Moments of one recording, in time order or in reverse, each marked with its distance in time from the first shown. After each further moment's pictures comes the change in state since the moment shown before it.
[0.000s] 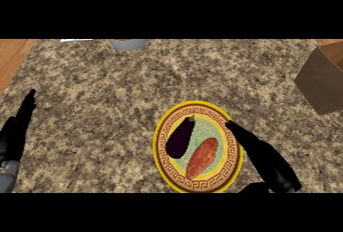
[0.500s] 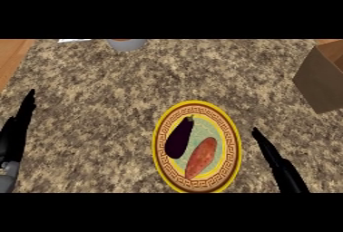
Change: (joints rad) left arm 0.007 0.016 -0.026 -0.031 0.020 0.033 0.022; right arm 0.230 0.005 -0.100 0.110 -0.063 -0.337 -0.515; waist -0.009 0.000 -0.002
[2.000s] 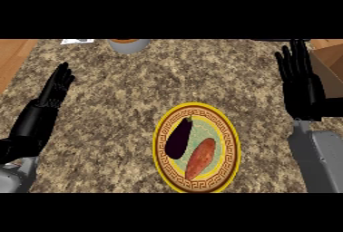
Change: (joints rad) left arm -0.084 -0.029 -0.096 -0.317 0.161 -0.122 -0.182; right arm -0.570 0.205 -0.458 0.331 -0.756 0.203 -0.136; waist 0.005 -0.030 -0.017
